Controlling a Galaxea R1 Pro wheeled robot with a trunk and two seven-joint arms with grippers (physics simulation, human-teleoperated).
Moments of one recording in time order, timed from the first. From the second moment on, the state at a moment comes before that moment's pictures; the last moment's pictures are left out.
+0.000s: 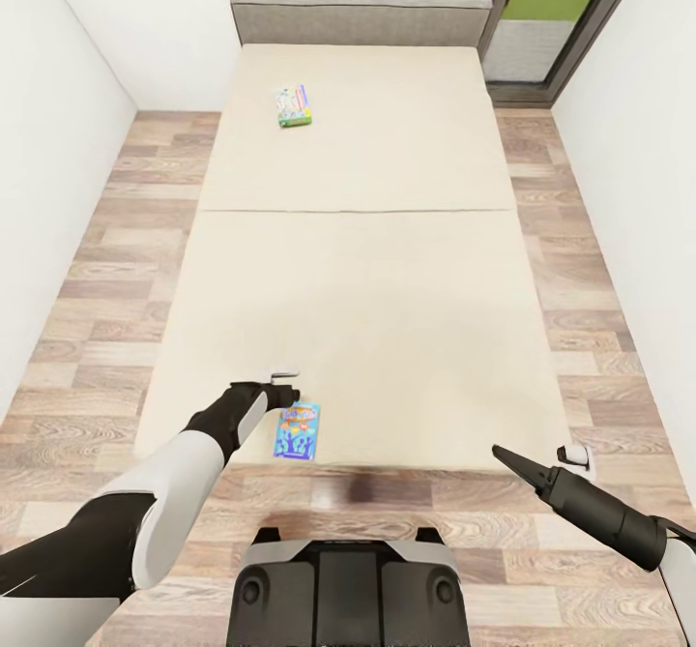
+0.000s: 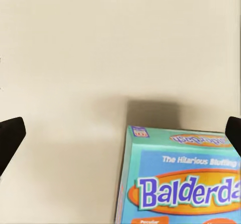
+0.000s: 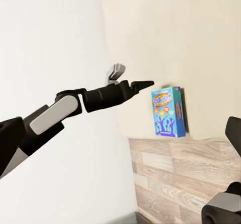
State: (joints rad) left arm -1.06 -0.11 0.05 -0.32 0.00 0.39 0.05; right arm -0.17 -0.19 -0.40 -1.55 -0.61 0.91 1.02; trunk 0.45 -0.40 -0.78
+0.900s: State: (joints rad) left arm -1.06 -0.11 0.05 -0.35 -0.03 0.37 0.05; right arm -0.17 -0.19 -0.40 -1.55 -0.61 0.91 1.02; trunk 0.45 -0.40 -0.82
